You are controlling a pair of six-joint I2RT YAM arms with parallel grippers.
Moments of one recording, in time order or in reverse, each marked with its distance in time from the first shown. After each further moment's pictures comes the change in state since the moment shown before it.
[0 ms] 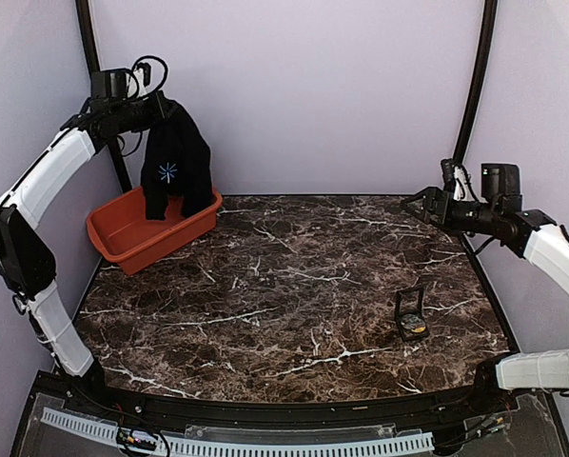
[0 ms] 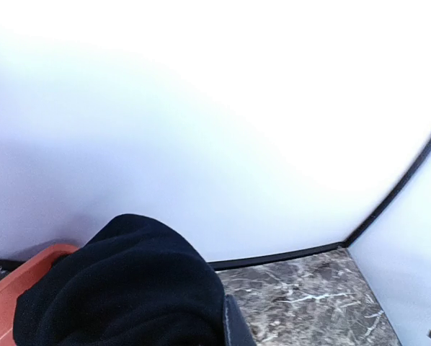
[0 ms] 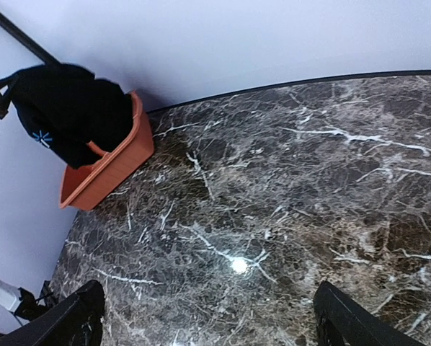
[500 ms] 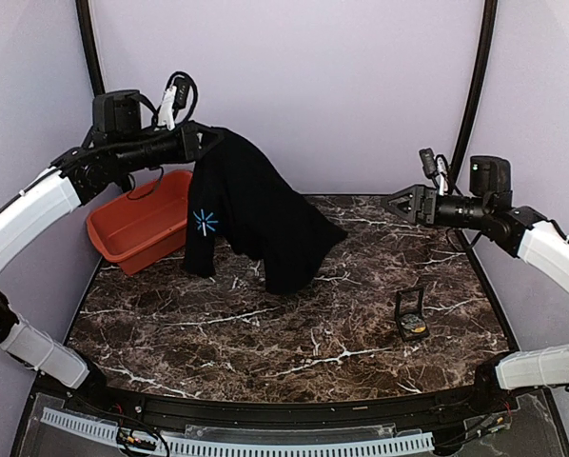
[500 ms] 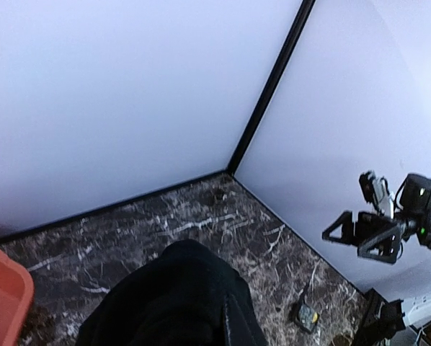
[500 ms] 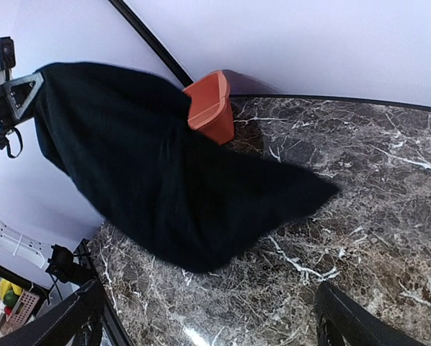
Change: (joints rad) left arm -0.370 -0.379 -0.395 0.117 0.105 0.027; right arm 0.120 0.032 0.018 0.116 -0.177 -0.024
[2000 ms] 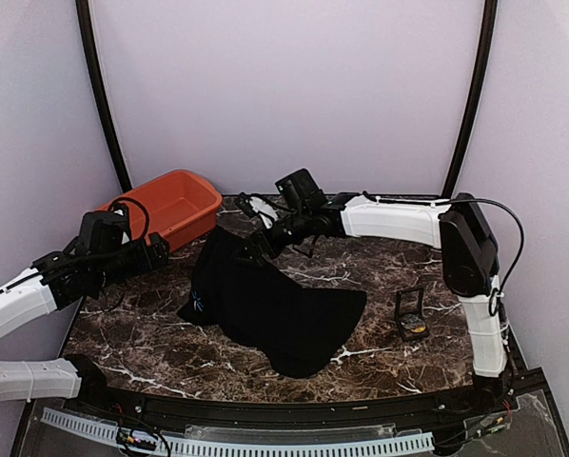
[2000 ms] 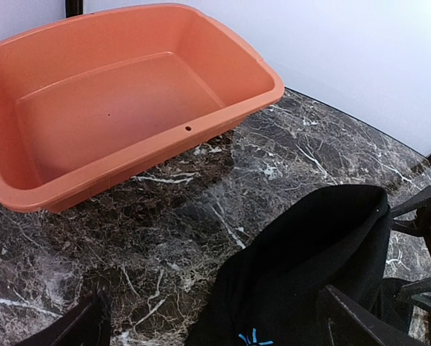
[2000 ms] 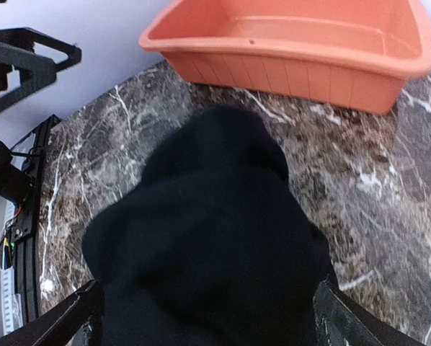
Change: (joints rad) left arm -0.008 -0.503 -0.848 -0.123 -0.633 -0.311; right arm 0.550 1.065 0.826 -0.064 0.173 -0.378
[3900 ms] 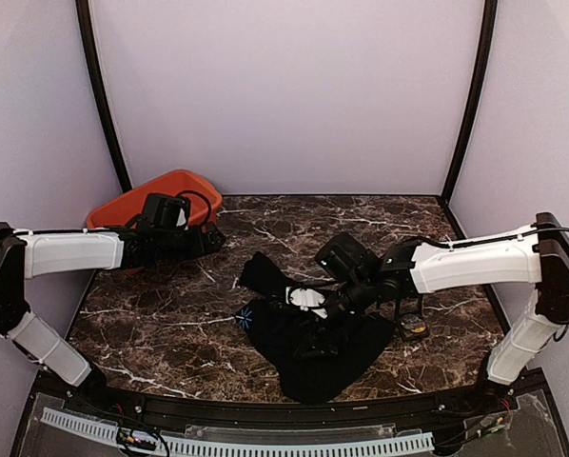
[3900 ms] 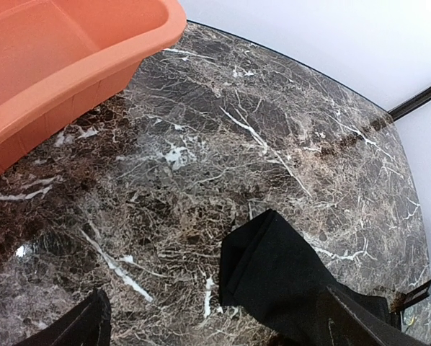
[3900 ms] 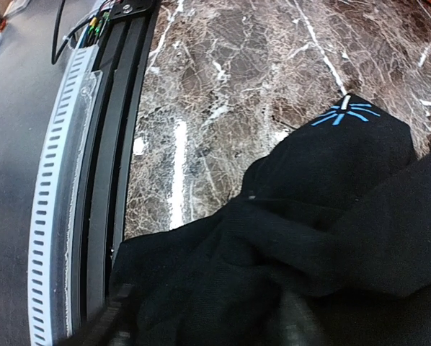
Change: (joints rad) left arm 0.018 0.576 0.192 0.341 0.312 -0.003; right arm 0.199 -0.539 -0.722 -0.113 0.012 -0.354
